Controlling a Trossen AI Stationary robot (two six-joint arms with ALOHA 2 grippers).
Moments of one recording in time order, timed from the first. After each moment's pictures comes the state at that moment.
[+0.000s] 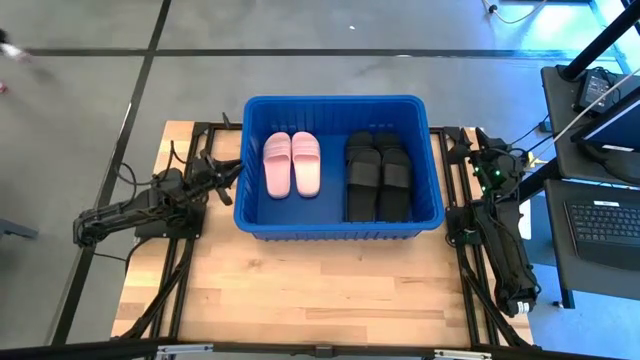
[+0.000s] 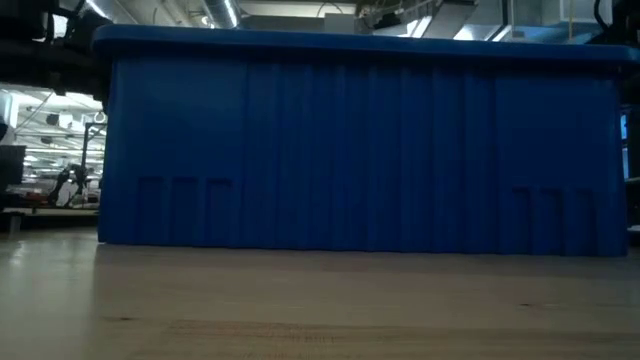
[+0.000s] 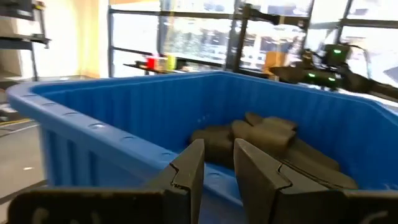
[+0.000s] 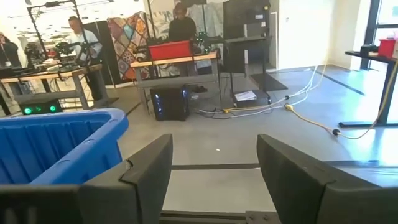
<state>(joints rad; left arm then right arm) 0.32 0.00 0.09 -0.03 -0.25 -0.13 -1.40 0.00 0.17 -0.14 0.01 0.13</state>
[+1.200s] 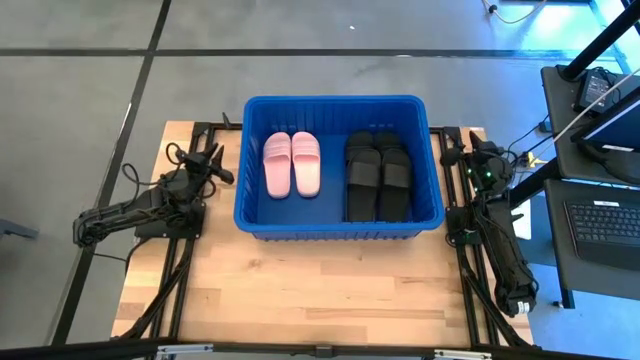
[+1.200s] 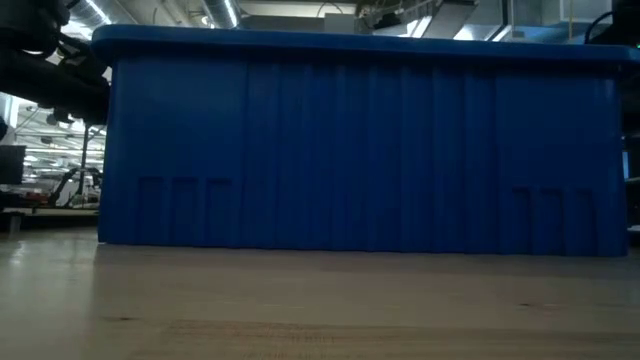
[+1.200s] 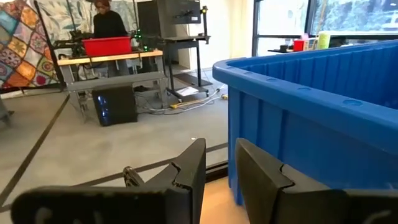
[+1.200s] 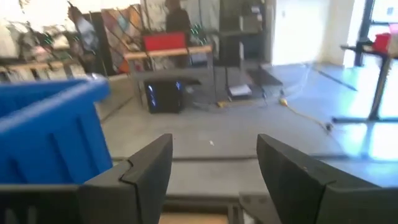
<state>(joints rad) 0.32 0.00 0.06 -0.11 -0.88 -0.02 -1.40 0.01 0.03 -0.03 0.03 0.10</state>
